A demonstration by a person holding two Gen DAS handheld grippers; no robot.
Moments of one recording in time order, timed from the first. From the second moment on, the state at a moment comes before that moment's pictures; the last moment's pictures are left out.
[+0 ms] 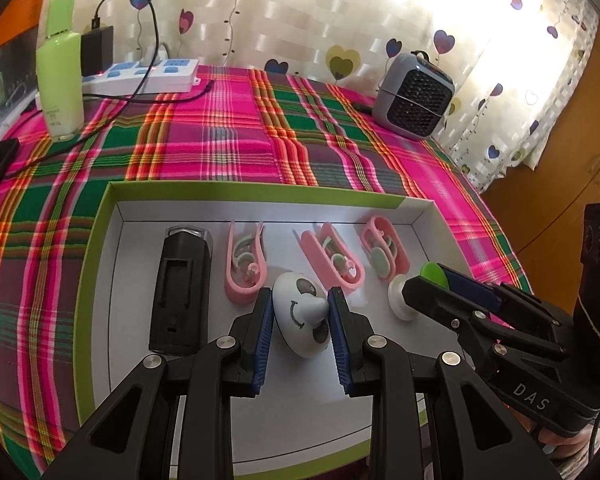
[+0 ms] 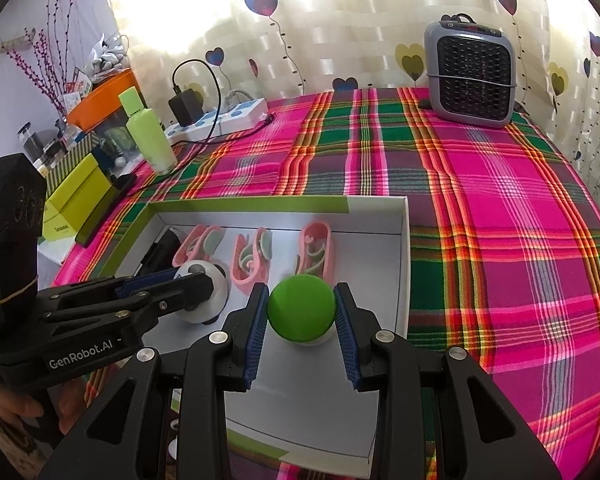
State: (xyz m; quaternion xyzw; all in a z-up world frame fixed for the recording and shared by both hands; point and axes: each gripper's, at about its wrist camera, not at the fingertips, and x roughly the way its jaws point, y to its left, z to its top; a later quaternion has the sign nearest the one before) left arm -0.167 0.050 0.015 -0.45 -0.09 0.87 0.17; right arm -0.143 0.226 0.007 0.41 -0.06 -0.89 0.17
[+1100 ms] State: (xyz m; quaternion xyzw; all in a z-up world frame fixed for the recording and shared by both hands) left arm -0.159 0.050 0.018 -0.45 -0.08 0.87 0.16; right arm -0.135 0.220 0.011 0.40 -0.04 -0.90 0.16
